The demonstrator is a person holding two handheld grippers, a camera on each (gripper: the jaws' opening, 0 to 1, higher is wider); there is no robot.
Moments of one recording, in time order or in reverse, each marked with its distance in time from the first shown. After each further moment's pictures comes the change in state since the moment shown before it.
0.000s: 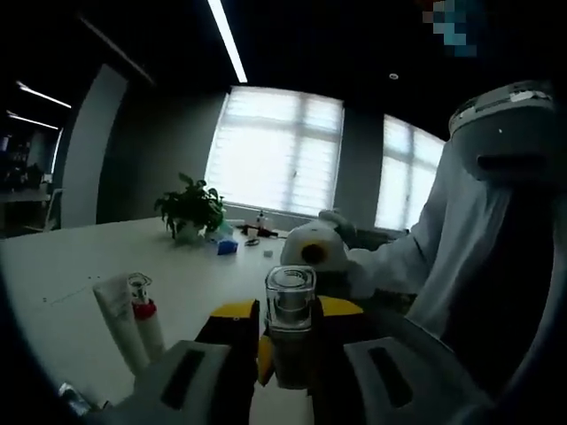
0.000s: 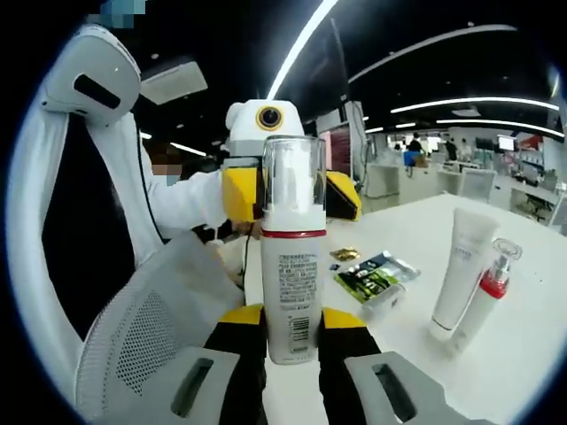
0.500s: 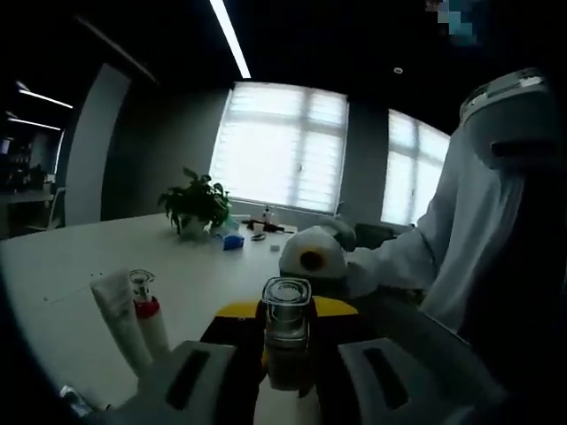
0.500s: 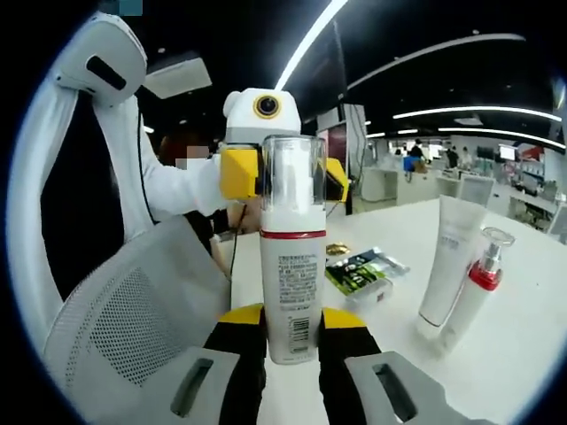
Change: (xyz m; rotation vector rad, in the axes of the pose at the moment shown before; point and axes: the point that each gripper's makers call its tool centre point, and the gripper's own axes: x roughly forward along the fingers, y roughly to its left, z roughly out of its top) left arm 0.016 0.018 -0.016 0.003 0.044 0.024; right arm 0.003 -0.020 -0.019 -0.045 -0.011 -0.006
